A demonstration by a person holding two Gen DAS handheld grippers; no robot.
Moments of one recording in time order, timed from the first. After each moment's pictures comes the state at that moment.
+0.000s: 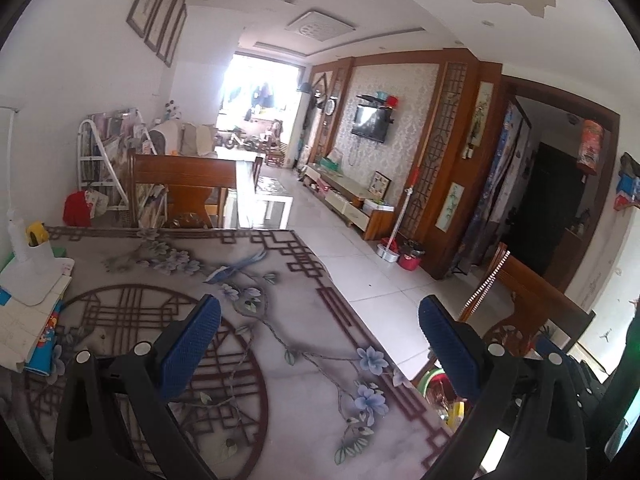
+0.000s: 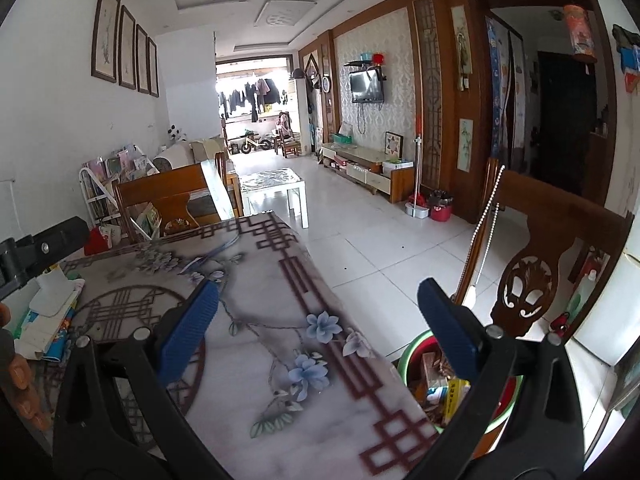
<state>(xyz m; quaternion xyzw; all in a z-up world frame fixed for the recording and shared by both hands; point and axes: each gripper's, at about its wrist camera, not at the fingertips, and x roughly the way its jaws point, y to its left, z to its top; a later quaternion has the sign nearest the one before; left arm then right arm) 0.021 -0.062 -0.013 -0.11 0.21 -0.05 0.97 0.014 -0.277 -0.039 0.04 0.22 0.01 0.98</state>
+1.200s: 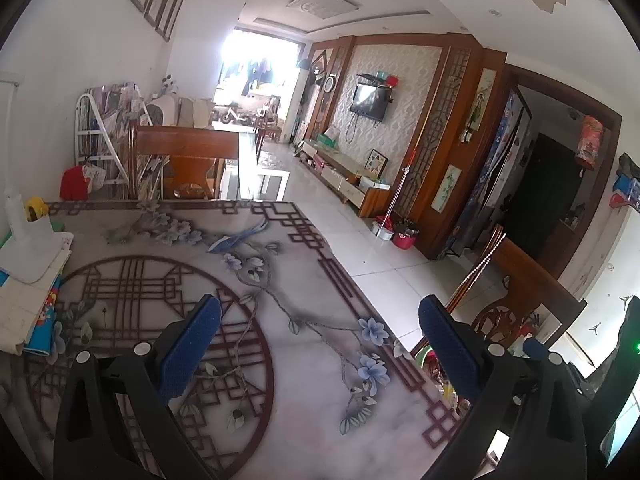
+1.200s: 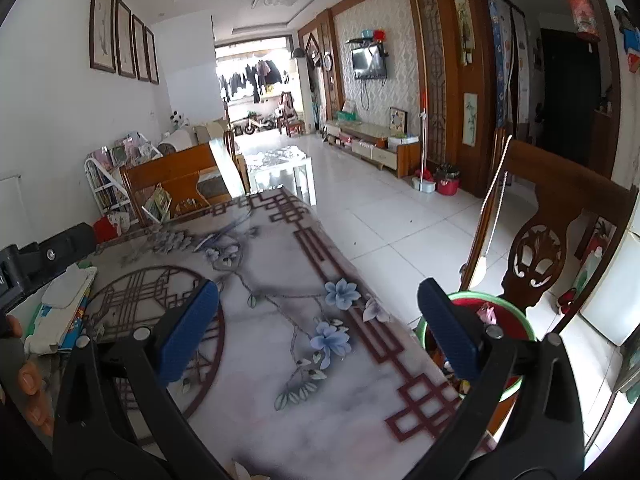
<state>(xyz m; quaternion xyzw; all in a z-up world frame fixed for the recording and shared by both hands) 0.013 -0.040 -0.028 -0.13 0.26 -0.06 0.96 0.007 -0.260 -0.054 0.06 0.27 0.03 0.96</state>
